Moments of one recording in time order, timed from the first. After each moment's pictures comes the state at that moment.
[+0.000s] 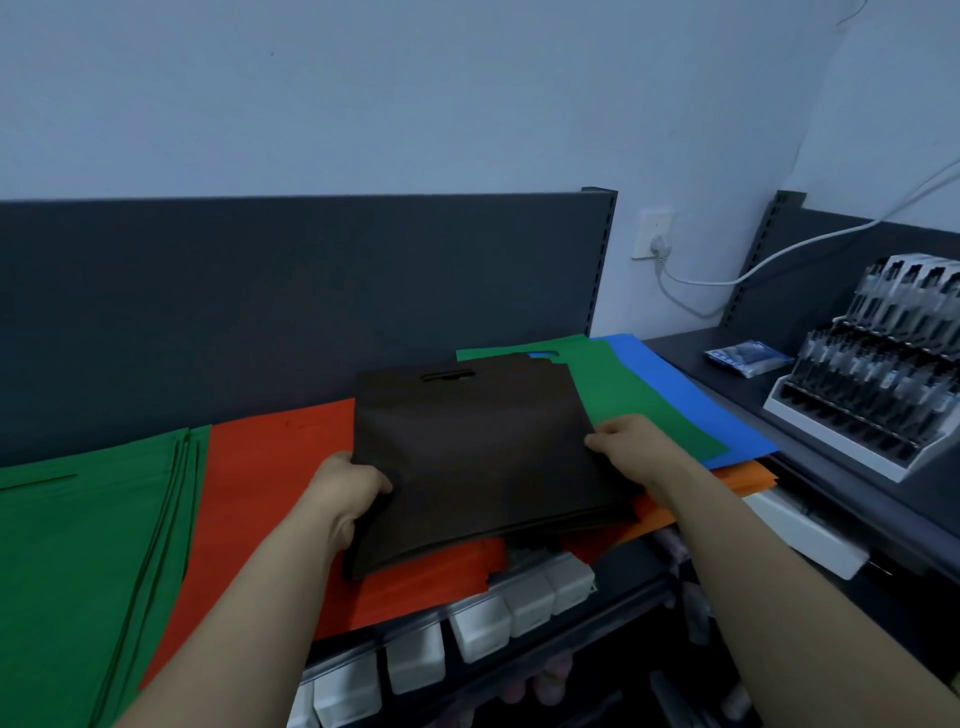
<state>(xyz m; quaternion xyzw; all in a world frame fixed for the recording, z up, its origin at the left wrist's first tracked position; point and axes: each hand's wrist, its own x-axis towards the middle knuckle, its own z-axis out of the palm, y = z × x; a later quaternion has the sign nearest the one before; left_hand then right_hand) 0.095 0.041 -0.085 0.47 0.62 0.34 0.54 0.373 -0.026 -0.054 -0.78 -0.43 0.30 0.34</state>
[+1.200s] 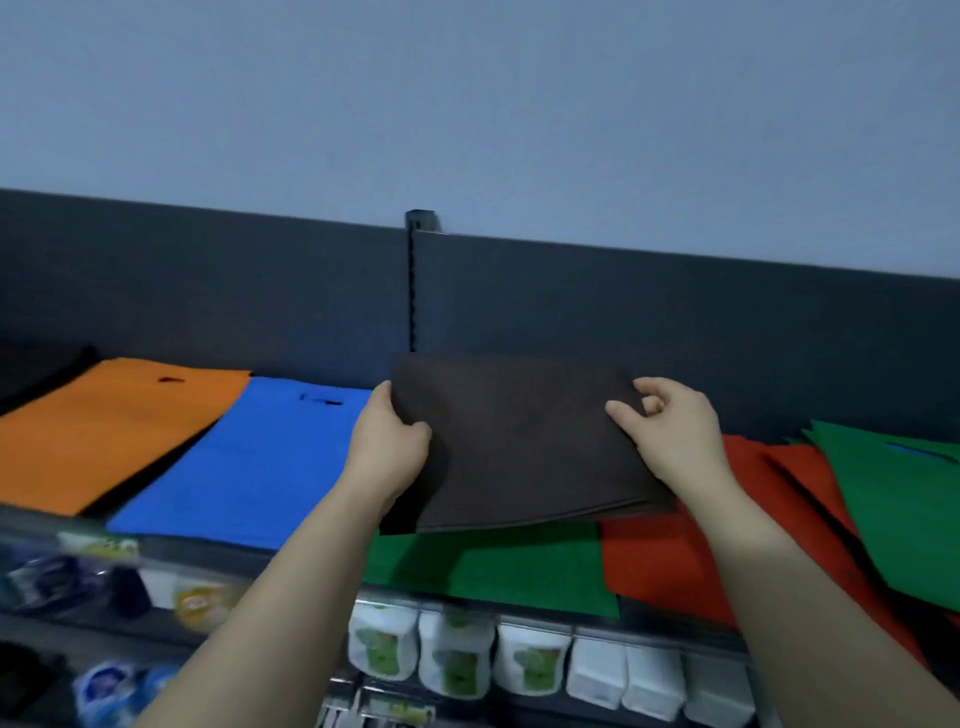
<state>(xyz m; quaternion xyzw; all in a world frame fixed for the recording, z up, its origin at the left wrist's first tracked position) -0.236 -0.061 -0.020 0.44 0.67 0.54 0.27 0.015 0.005 -0.005 -0.61 -0.65 0.15 0.42</state>
